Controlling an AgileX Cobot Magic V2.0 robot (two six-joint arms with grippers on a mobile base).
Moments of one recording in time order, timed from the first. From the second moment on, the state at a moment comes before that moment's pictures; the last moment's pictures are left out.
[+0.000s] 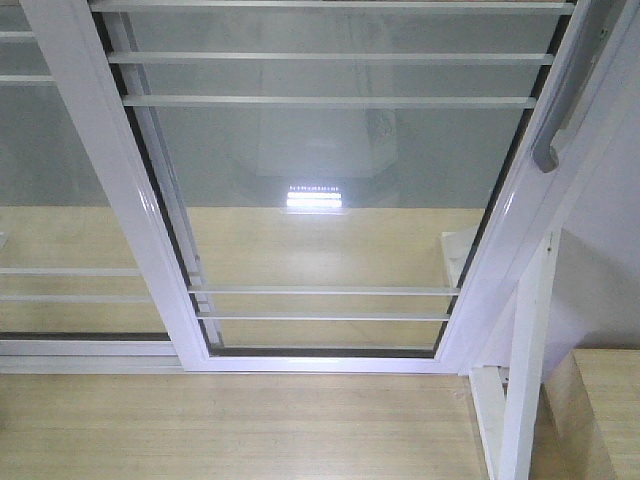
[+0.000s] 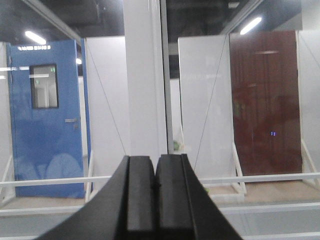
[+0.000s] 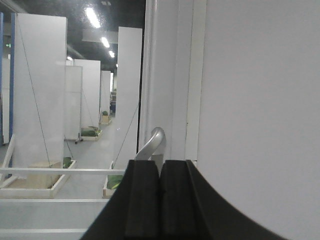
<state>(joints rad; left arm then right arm) -0.03 0.26 -0.50 0.09 0.04 -0.08 -0.09 0.23 -0.51 -0.09 0.11 0.03</state>
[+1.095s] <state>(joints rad) -0.03 0.88 -0.56 0.09 0.09 -0.08 -0.09 0.99 -0.57 -0.06 0.01 0.05</state>
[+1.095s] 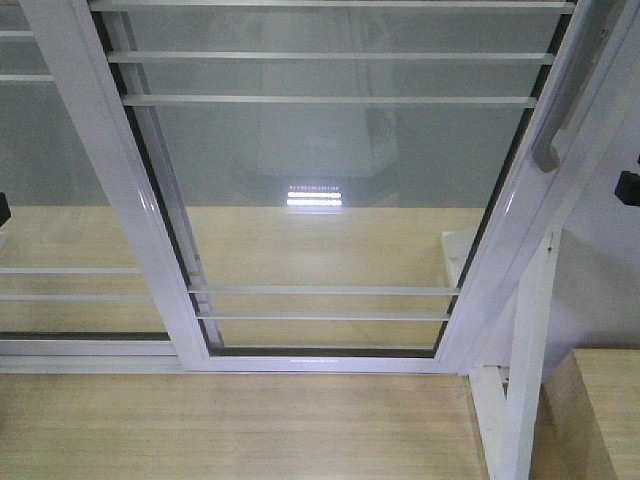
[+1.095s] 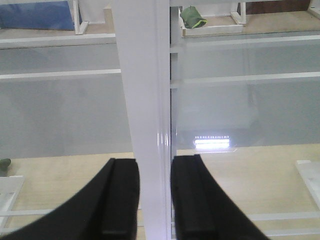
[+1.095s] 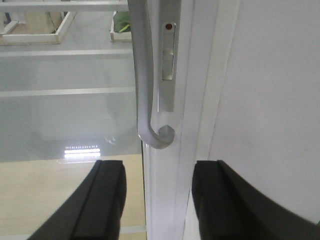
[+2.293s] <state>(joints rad) -0.03 0.88 -0.56 0.09 0.07 -0.08 -0.08 1.80 -1.28 -0.06 -0.02 0.06</state>
